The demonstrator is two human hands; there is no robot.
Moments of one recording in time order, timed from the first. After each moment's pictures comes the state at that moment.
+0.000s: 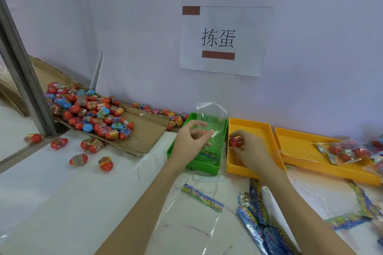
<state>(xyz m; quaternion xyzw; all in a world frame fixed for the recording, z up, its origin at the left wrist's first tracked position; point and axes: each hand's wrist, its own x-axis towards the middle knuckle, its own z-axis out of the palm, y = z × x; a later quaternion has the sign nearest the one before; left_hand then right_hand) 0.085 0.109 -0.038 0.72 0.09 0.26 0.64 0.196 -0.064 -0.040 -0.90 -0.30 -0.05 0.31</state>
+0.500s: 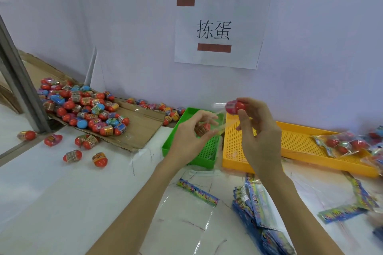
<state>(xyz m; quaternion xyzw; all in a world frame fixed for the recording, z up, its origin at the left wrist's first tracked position) 0.076 0.095 -0.025 0.82 -0.03 0.33 0.47 0.137 -0.074 0.001 -0.66 -0.39 -0.27 0.59</state>
